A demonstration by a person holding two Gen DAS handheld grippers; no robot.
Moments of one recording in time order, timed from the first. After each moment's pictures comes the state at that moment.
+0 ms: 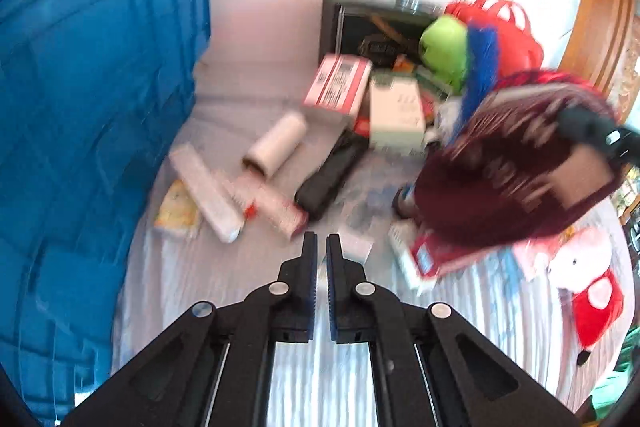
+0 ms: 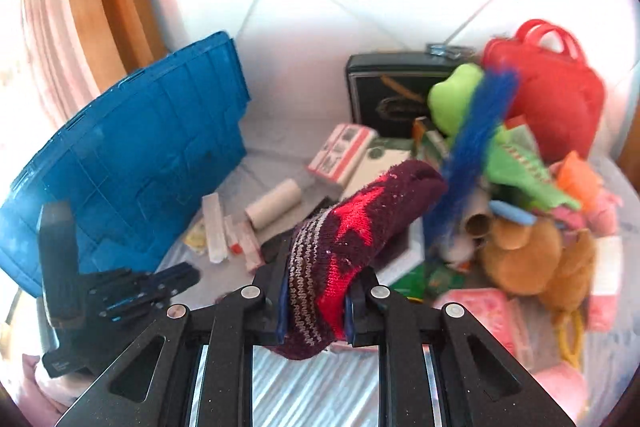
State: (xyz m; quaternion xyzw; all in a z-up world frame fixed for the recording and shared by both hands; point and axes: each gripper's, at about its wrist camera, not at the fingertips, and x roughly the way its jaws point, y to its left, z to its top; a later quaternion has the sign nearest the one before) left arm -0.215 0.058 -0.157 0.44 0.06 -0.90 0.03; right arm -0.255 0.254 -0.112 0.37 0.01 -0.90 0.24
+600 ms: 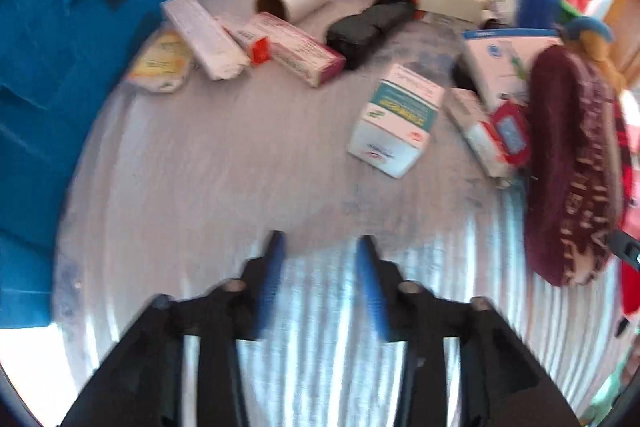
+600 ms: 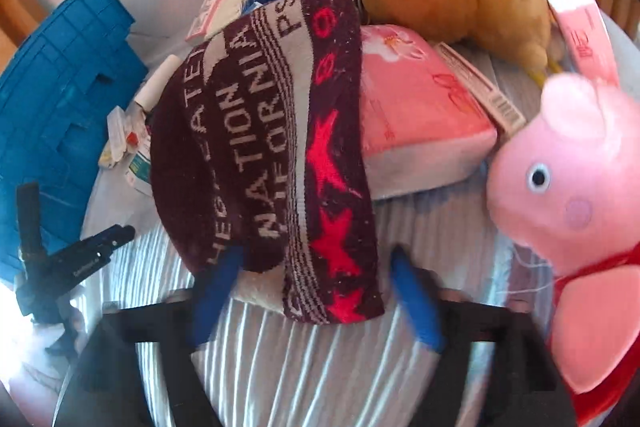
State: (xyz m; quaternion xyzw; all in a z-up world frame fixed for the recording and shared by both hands) left arm -0.205 0.056 -0.293 0.53 0.08 -0.84 0.05; right arm -0.225 0.350 -0.272 0.53 -0.11 -0.83 0.15
